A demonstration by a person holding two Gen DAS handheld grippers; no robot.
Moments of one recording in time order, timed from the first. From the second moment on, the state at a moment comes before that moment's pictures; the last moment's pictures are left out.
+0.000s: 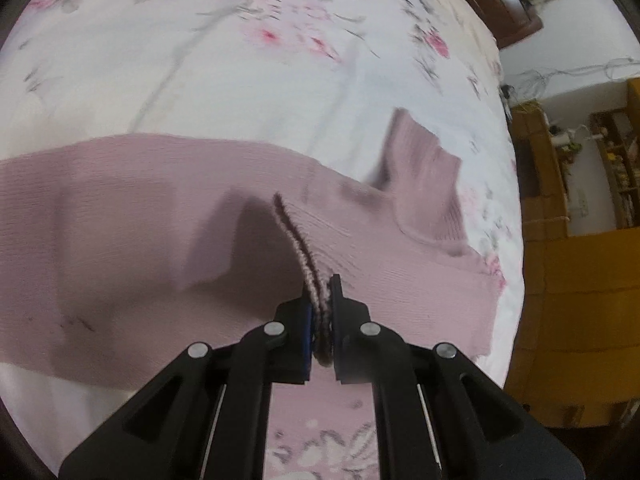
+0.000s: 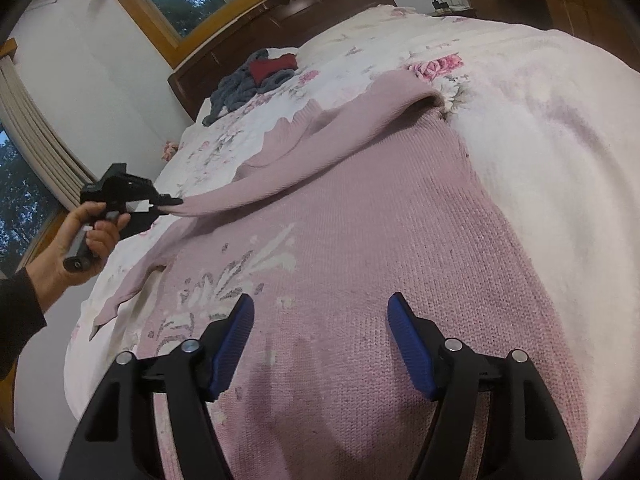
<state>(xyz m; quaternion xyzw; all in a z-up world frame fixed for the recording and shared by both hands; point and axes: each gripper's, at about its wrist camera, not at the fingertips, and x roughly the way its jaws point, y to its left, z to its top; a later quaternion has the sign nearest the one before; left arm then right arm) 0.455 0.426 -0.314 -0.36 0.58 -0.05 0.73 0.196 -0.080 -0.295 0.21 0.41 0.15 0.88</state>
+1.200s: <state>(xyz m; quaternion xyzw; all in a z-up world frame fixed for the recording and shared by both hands) 0.277 0.619 -0.258 -0.37 0.50 0.10 0.78 0.171 -0.044 -0.239 0.13 0.40 0.21 0.88</state>
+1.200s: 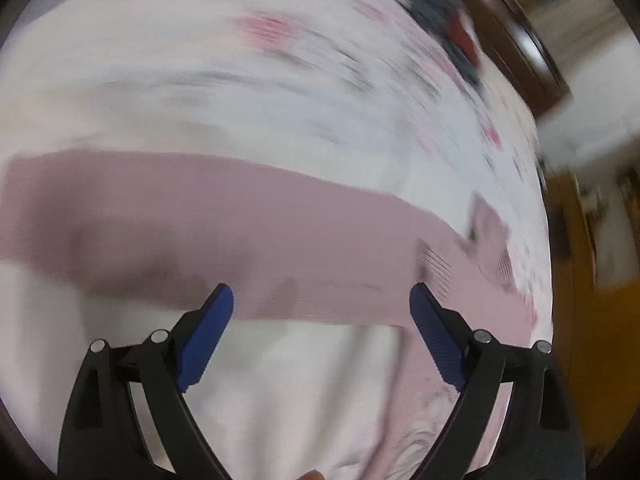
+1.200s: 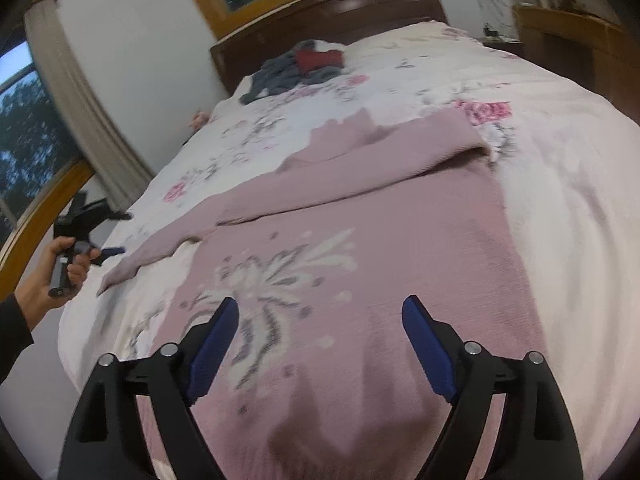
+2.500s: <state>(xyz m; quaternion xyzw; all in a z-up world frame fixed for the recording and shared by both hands) 0.333 0.514 -0.106 -0.31 0.36 0.02 0.88 0.185 -0.038 -0.208 0.18 0.41 0.24 0.86</state>
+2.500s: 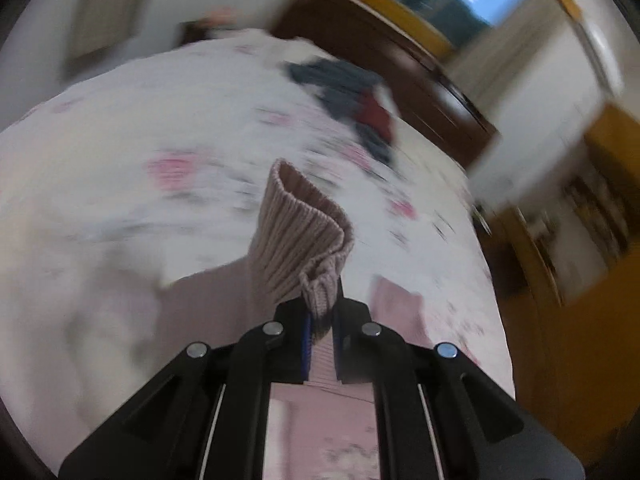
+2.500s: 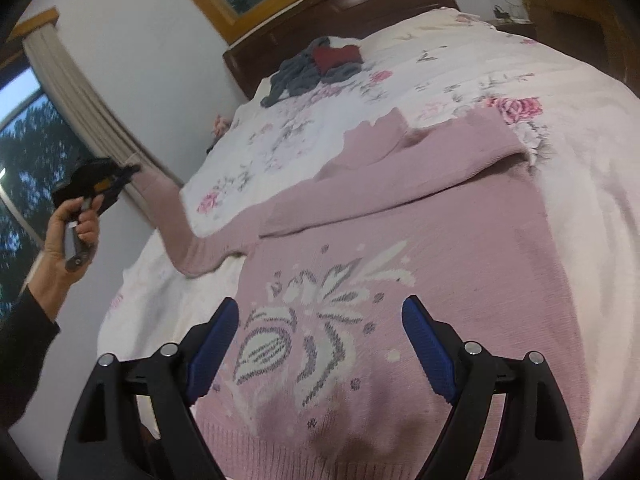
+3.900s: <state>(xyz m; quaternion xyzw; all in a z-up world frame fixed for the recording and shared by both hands) 0.234 0.351 -0.338 -0.36 0.49 -0.09 0.79 0.482 0.018 -0.337 0.28 0.65 0.26 0.66</state>
